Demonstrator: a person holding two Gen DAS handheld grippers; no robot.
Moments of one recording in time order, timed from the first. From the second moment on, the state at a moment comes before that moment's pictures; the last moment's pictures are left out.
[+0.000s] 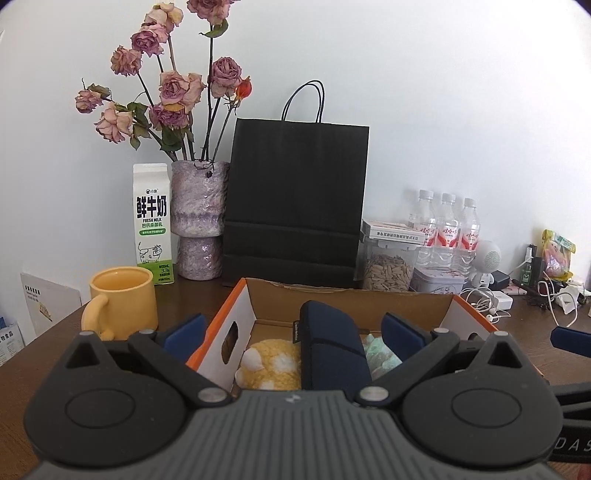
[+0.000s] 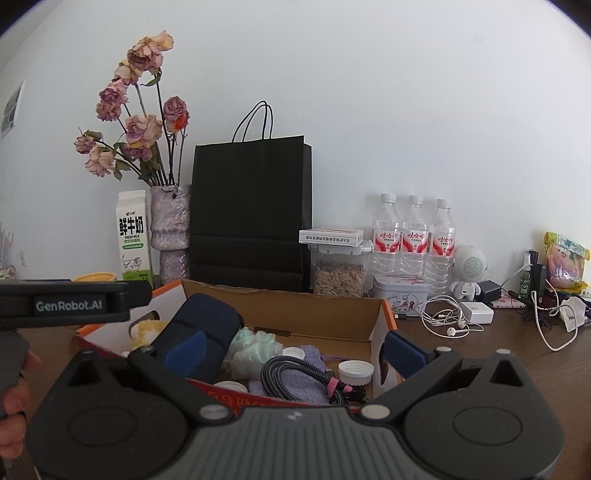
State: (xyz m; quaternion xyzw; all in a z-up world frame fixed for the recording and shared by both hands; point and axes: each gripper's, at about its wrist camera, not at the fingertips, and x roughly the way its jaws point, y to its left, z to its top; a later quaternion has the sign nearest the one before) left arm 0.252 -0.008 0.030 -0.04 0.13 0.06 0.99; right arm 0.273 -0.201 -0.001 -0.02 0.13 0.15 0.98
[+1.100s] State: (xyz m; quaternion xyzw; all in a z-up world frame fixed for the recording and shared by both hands) left arm 0.167 0.040 -0.008 -0.01 0.26 0.07 0.96; right arm 0.191 -0.243 -0.040 -0.08 0.23 0.17 0.96
